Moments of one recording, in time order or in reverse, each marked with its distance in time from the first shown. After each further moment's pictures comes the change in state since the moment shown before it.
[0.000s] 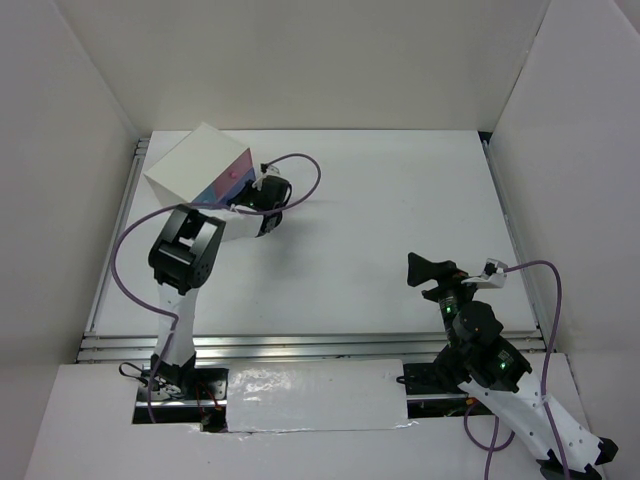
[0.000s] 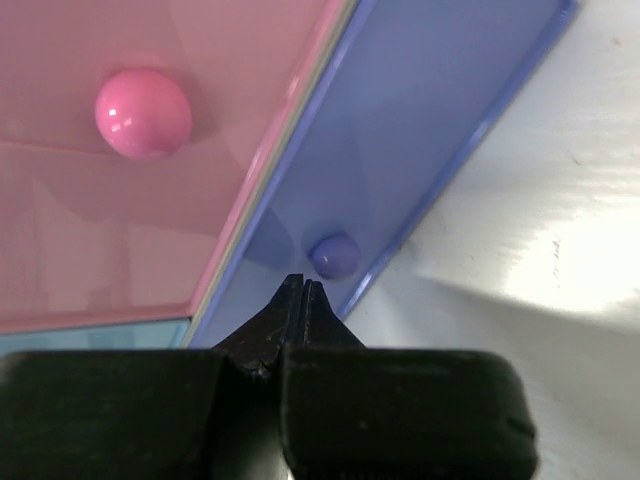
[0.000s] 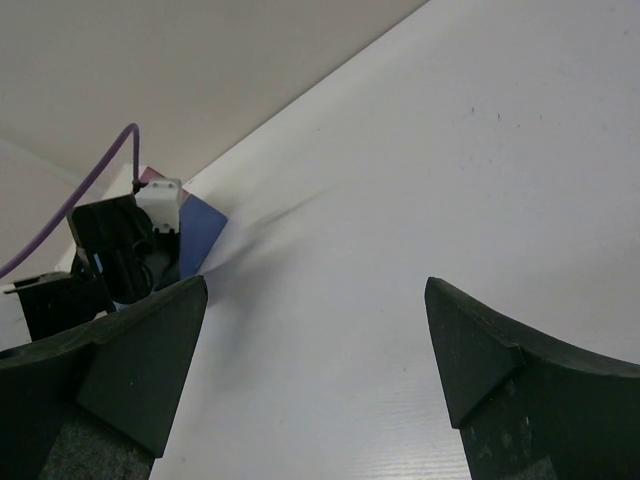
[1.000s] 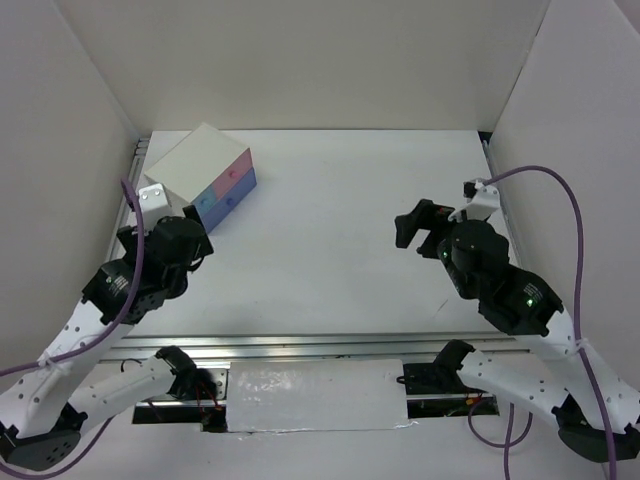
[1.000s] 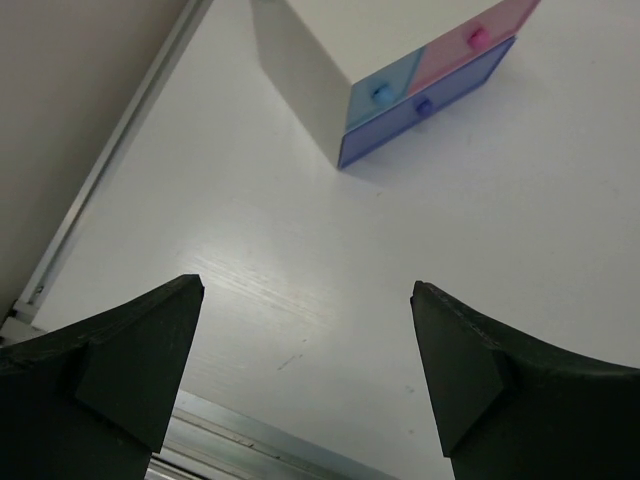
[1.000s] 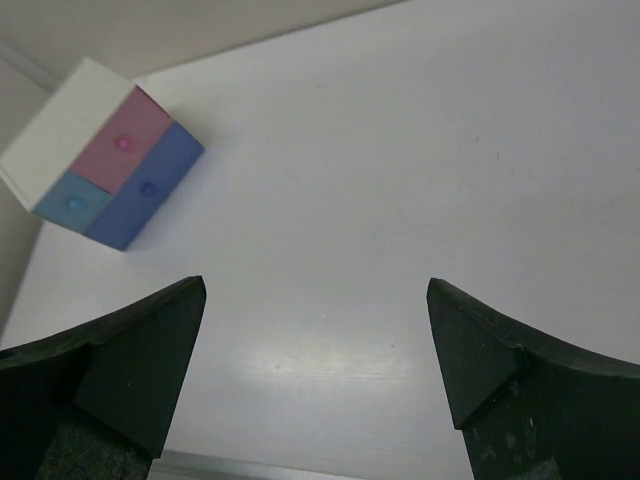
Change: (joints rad) left arm -0.225 -1.255 -0.115 -1.125 0.121 -0.957; right arm 0.014 0.699 0.825 -0.369 -0.111 -0.167
